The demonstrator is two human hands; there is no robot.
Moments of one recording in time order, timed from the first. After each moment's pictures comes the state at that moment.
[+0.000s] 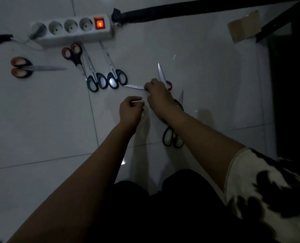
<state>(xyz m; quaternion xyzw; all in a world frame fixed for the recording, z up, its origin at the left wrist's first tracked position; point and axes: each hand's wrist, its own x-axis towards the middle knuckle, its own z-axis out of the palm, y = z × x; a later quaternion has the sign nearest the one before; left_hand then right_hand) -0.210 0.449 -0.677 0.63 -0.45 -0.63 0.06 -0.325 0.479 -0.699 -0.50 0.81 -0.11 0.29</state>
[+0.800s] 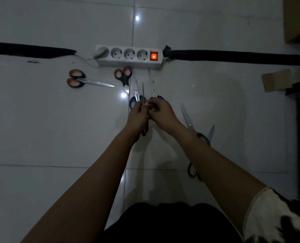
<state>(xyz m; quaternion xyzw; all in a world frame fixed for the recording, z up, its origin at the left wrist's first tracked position) -0.155 0.358 -0.659 0.59 -0.46 -0.66 0.11 -0.255 0.392 -0.671 -0.33 0.72 -0.35 0.50</state>
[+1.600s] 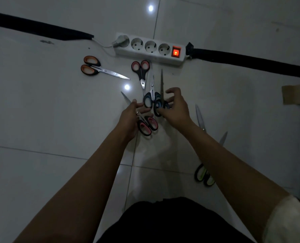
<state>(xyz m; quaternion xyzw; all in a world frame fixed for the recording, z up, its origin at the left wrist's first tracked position) -0.104 0.336 -0.687 0.60 -0.16 -0.76 0.19 -0.246 0.377 -0.681 -0.37 0.79 -0.27 0.41</state>
